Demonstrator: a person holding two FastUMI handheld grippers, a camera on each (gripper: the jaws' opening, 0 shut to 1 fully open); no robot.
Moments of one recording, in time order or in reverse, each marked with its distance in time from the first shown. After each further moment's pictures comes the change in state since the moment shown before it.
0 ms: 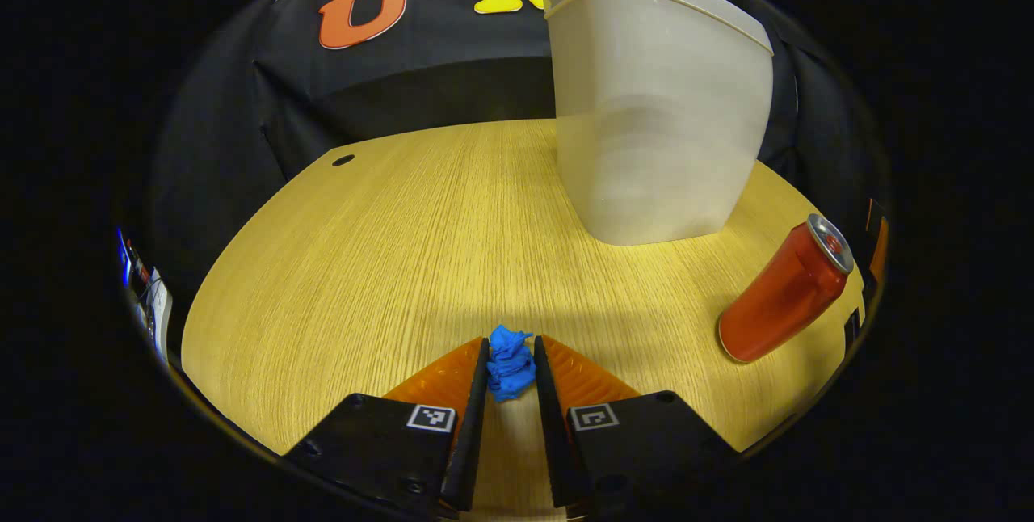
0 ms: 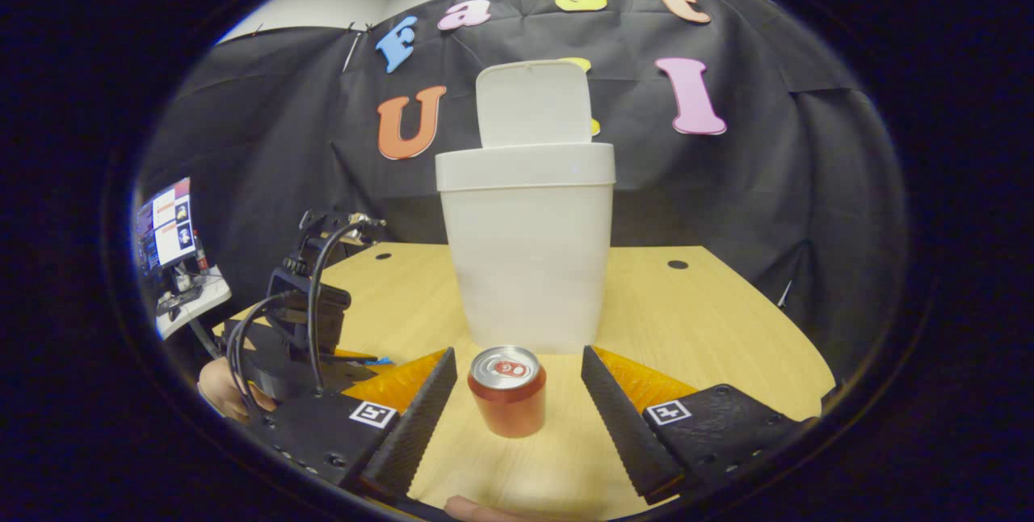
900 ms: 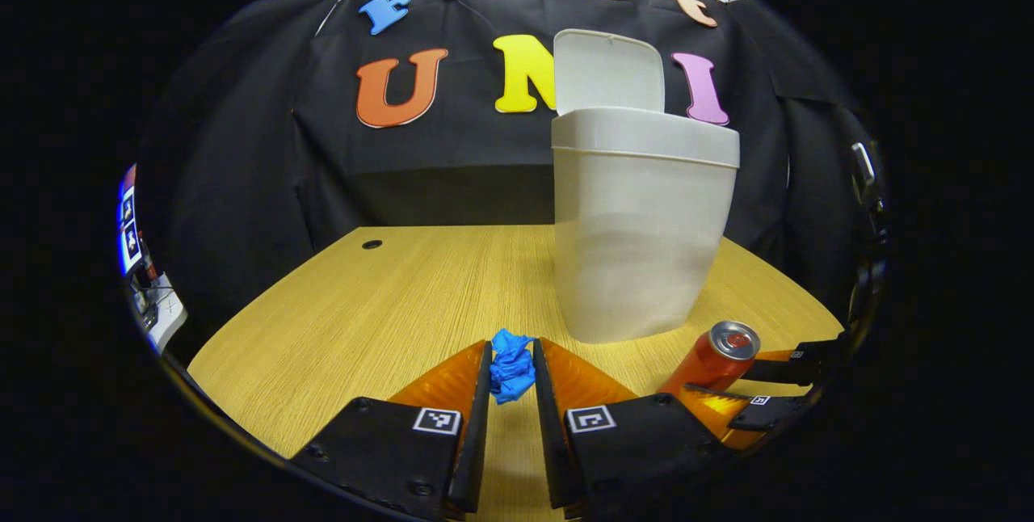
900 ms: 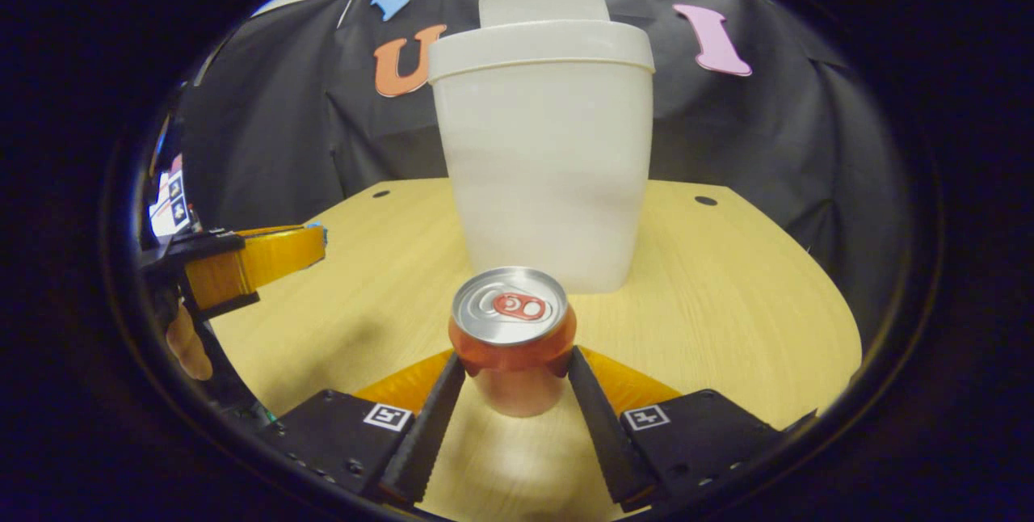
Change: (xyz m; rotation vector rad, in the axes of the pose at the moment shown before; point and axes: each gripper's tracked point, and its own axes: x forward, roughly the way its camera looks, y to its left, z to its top) left arm -0.088 -0.003 0.078 -0.052 -0.374 0.040; right arm 0.051 0.001 -0.064 0.015 0.192 0.022
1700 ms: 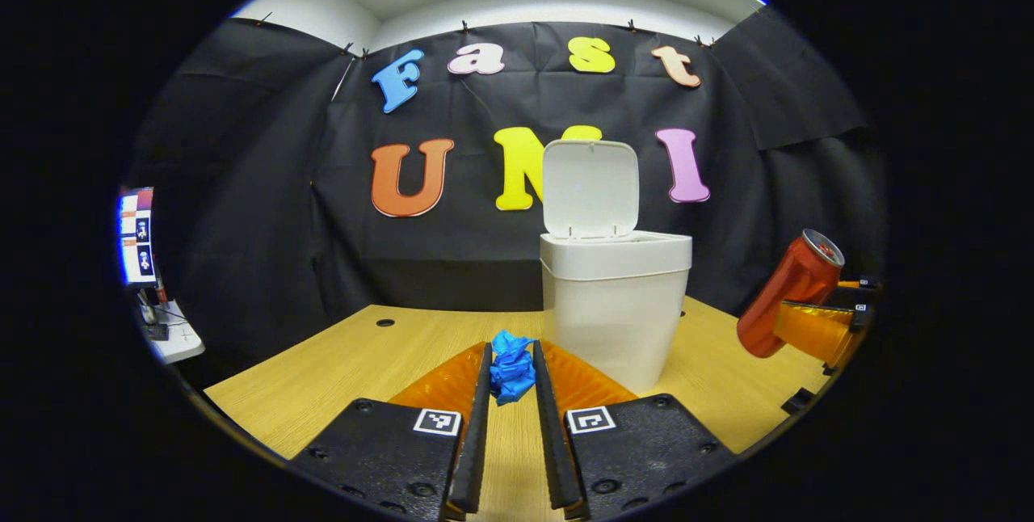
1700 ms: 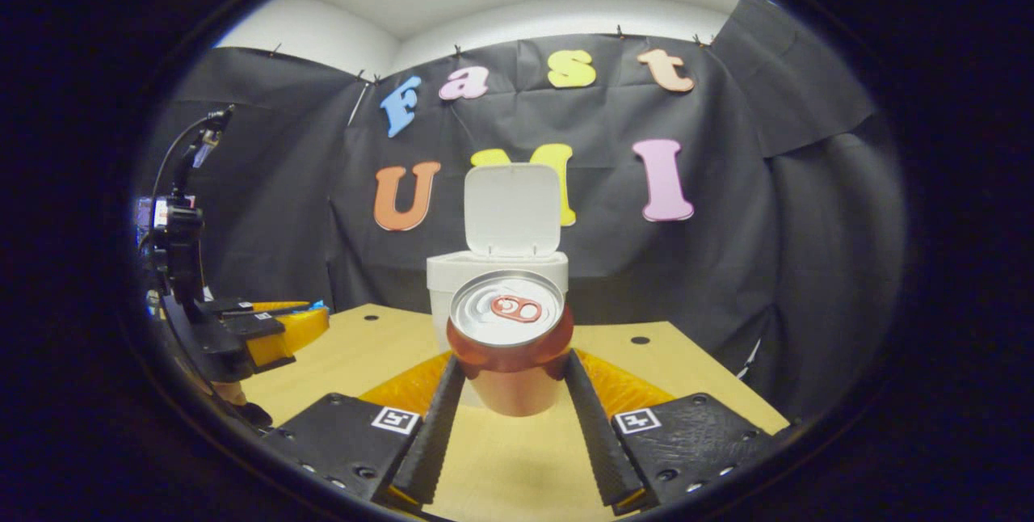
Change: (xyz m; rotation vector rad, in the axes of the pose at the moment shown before) left arm -0.074 -0.010 0.087 0.002 -0.305 0.002; right arm -0.167 -0.034 0.126 -0.047 -0.535 -0.078
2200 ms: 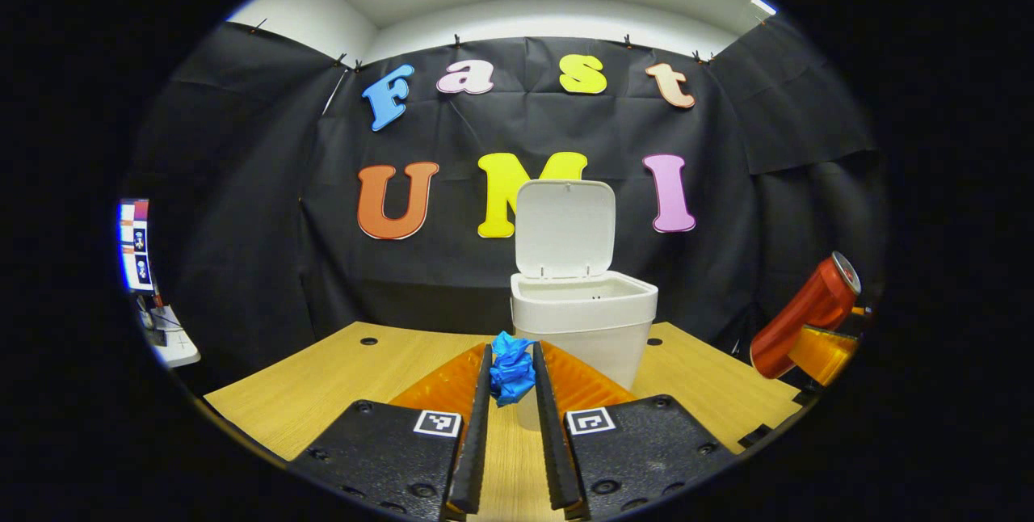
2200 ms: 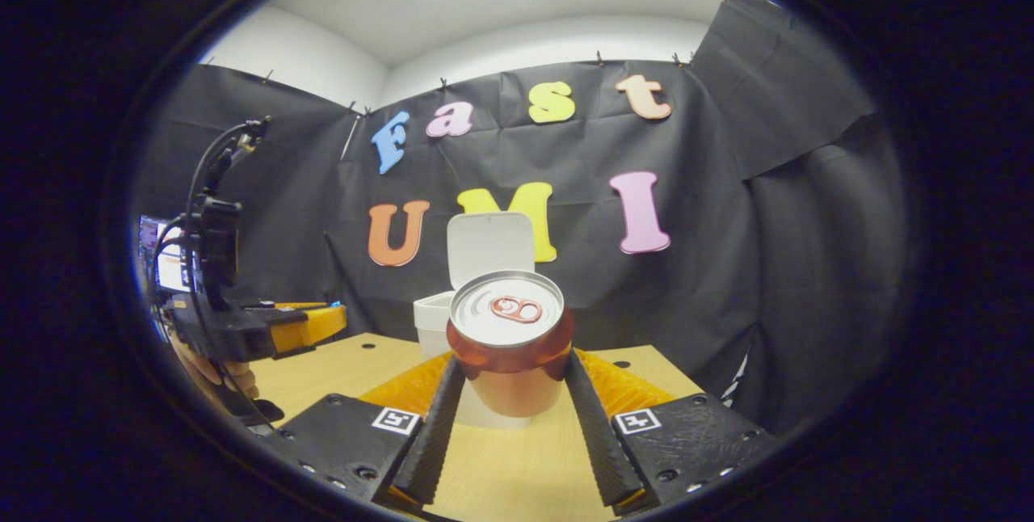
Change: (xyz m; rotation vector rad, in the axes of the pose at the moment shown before) left arm 0.018 -0.043 0.060 -0.038 -0.041 -0.017; right arm -0.036 -0.046 0.042 0.028 -0.082 -0.027
